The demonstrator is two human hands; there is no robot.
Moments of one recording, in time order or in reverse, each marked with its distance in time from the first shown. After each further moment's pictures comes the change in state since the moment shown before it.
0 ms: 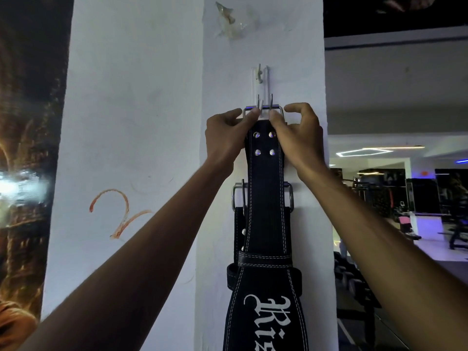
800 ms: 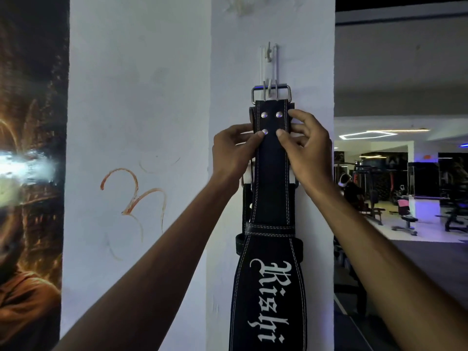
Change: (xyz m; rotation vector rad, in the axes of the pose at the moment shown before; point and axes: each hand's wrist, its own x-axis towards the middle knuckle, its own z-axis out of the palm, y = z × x) left_hand -0.063 -0.022 -0.021 -0.051 0.000 -0.105; right_hand -0.061 0.015 -0.008 0.080 -0.047 -0.104
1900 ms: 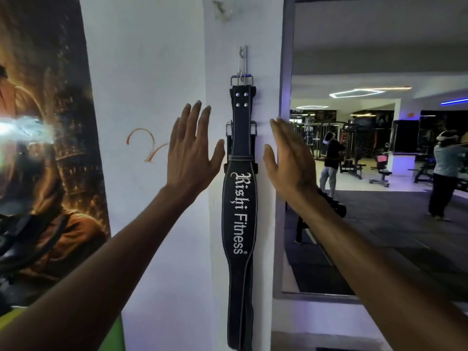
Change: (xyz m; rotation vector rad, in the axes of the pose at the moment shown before) left_hand -0.253 0.184 -0.076 1.185 -0.001 0.530; right_hand -0.175 -0.203 -0.162 -0.652 -0.155 -0.299
